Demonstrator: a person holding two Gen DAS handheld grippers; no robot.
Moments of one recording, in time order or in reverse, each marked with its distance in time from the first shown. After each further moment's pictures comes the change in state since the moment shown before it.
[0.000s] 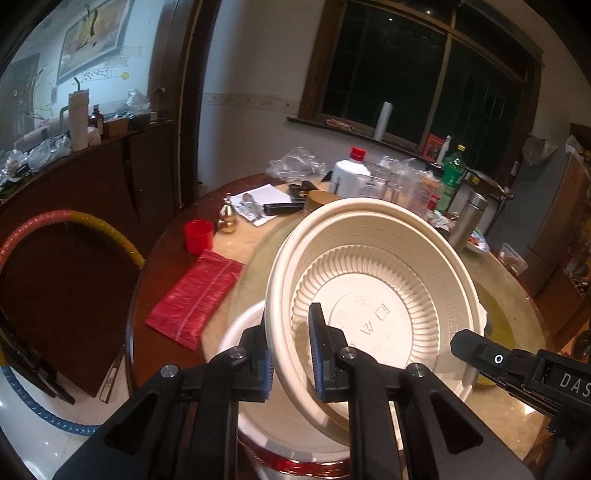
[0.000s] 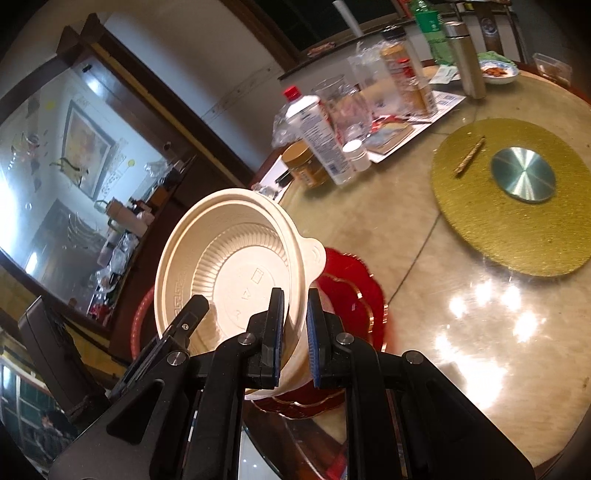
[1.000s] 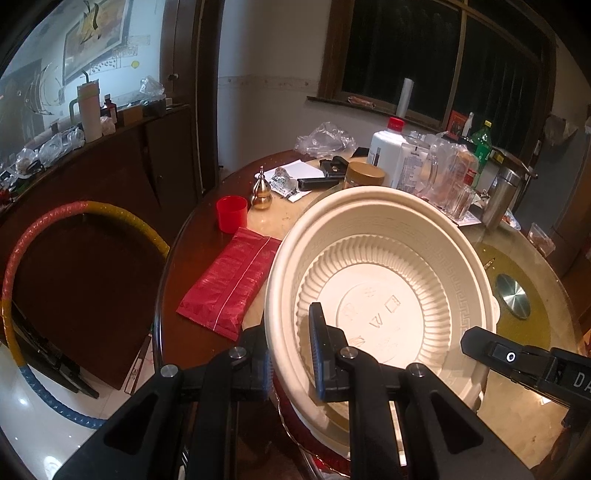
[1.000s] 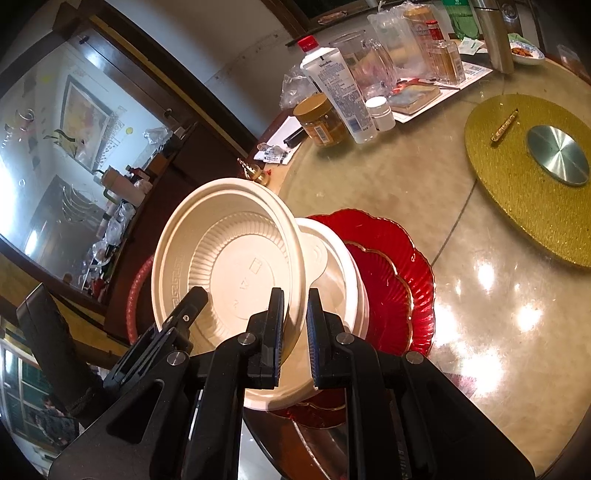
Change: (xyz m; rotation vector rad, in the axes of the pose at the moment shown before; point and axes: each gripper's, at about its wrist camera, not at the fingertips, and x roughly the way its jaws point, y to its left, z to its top) left arm 0.027 0.030 -0.009 0.032 0.079 0.088; right arm 0.053 0.010 -0.013 -0.017 0.117 0.002
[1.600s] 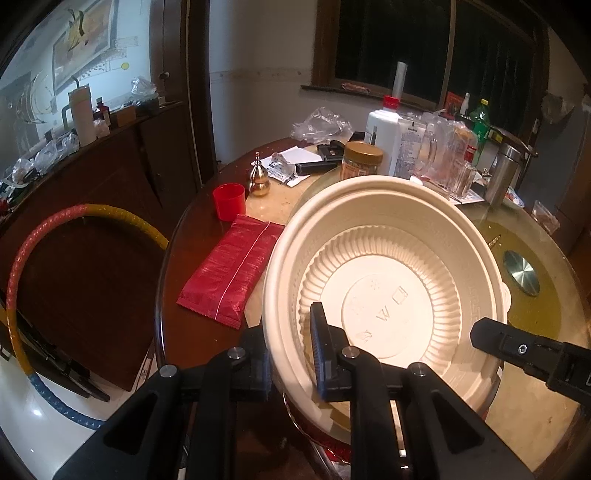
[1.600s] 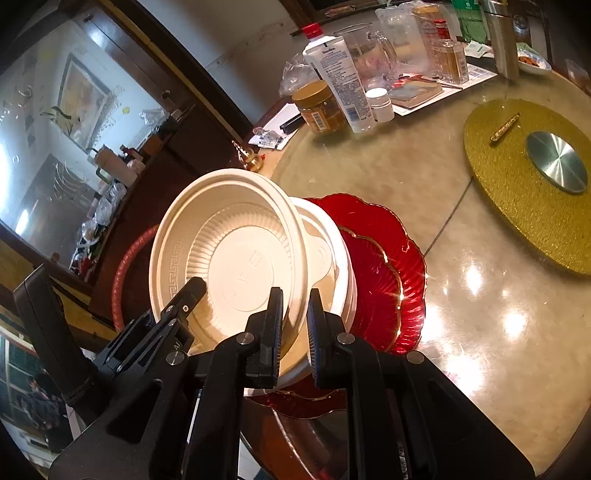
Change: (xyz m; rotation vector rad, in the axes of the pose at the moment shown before) left arm 0.008 -0.004 -0.011 0.061 0.039 0.017; right arm 0.005 0.001 -0.006 -0.067 0.039 -0.051
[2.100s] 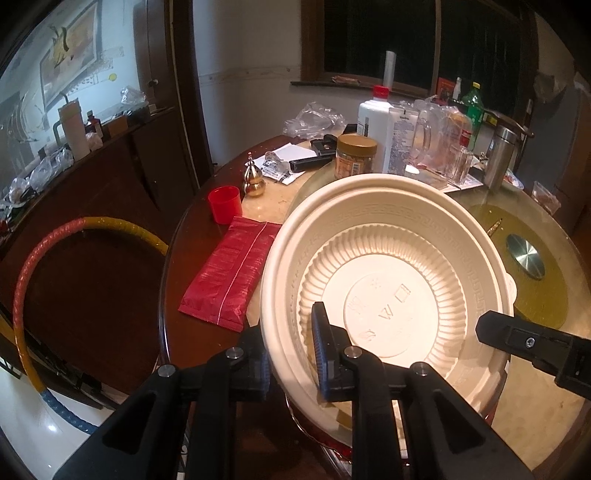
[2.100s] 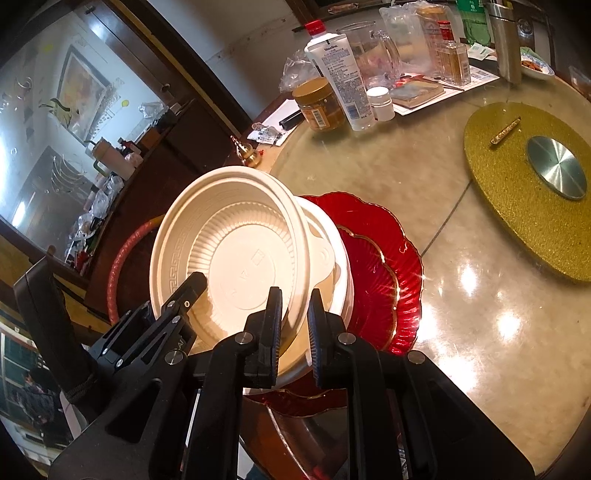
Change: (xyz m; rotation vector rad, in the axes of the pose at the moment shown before) left arm 0.003 -0.008 0.002 0.072 0.017 0.014; right arm -0.002 0.000 0.001 -0.015 0.019 -0.015
